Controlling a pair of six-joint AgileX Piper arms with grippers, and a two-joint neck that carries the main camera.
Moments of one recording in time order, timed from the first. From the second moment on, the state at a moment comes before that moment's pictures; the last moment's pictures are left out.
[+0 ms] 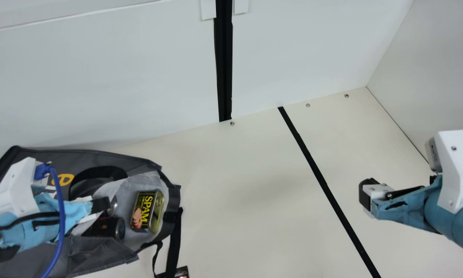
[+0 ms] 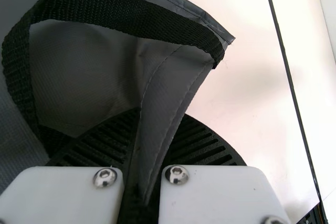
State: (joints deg) left arm -10.4 87.9 -72.6 -38.6 51.7 14.2; right arm -17.8 49.7 -70.1 -5.1 69.9 -1.9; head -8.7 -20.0
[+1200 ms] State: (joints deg) left arm -10.4 87.9 -72.6 -38.6 51.7 14.2; right arm -17.5 55.7 -70.9 7.2 68.9 -20.2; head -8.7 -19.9
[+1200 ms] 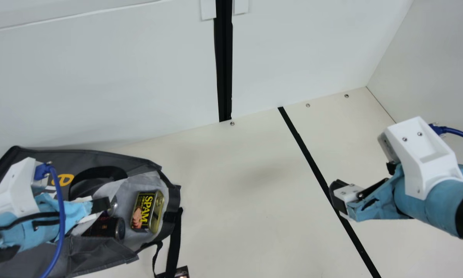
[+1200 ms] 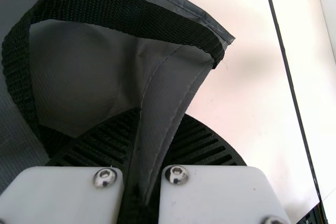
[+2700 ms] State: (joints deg) left arm -10.4 87.9 -72.6 -38.6 51.7 14.2; right arm -20.0 70.7 -58.9 36.4 57.1 -56.6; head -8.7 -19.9
